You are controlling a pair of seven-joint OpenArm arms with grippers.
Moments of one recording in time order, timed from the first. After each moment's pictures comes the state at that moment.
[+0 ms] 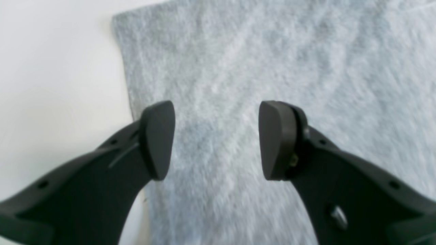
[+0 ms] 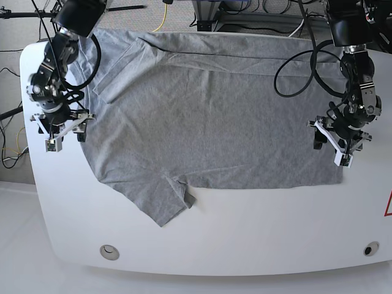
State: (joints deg) left arm -1.9 -20.4 -15.2 83.6 -12.6 -24.2 42.6; right arm 1.6 9.8 30.9 86.5 6.1 30.2 -42.5
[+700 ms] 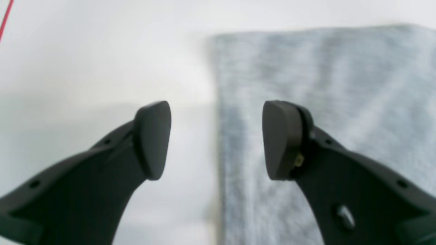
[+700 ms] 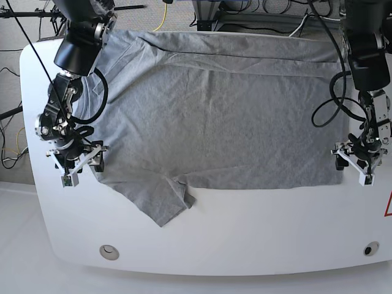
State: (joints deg) left arm -22.1 -27.7 -11.1 47.4 -11.8 -23.5 26.9; right arm 15.8 11.7 24.9 72.6 6.0 31.1 -41.3
